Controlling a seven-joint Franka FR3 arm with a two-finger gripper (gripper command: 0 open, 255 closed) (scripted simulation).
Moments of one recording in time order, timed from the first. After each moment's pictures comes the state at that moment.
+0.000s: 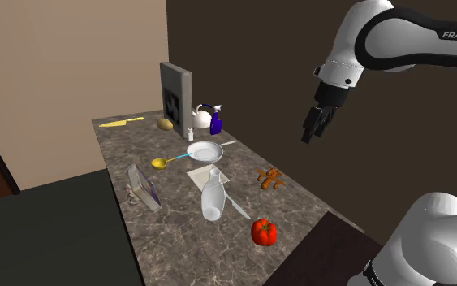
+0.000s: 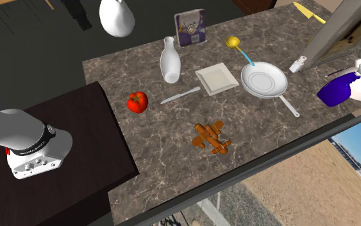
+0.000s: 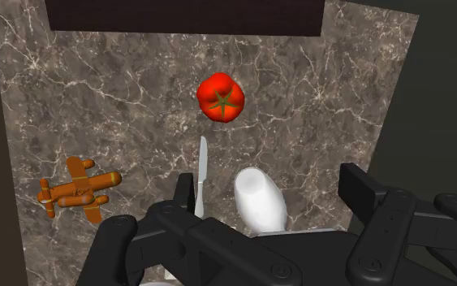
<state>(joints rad) -0.01 -0.76 0.00 -2.37 0.10 1.66 -0.07</state>
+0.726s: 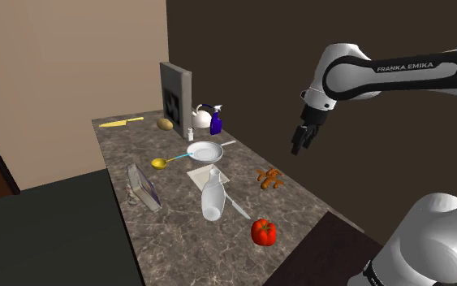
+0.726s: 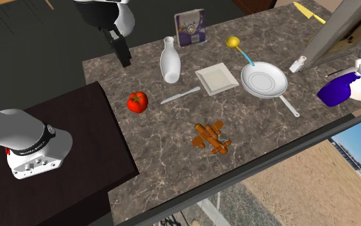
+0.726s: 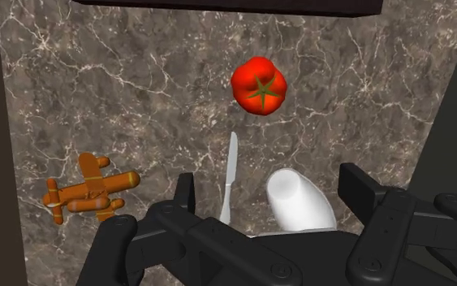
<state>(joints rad) -0.05 -0.58 -0.09 -2.47 0.05 1.91 -0.21</state>
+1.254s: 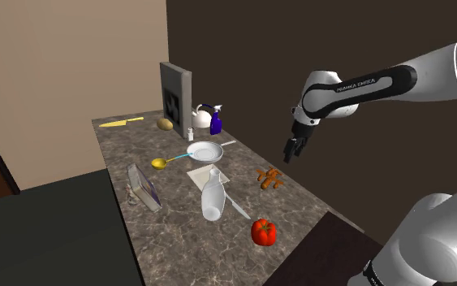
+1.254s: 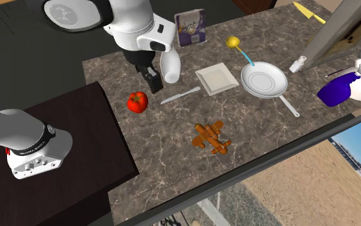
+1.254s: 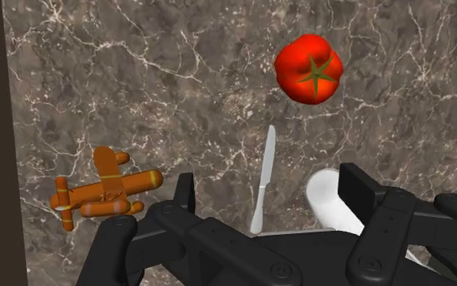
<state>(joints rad) -0.07 -0.33 -0.18 -2.47 0.04 2.14 -0.34</state>
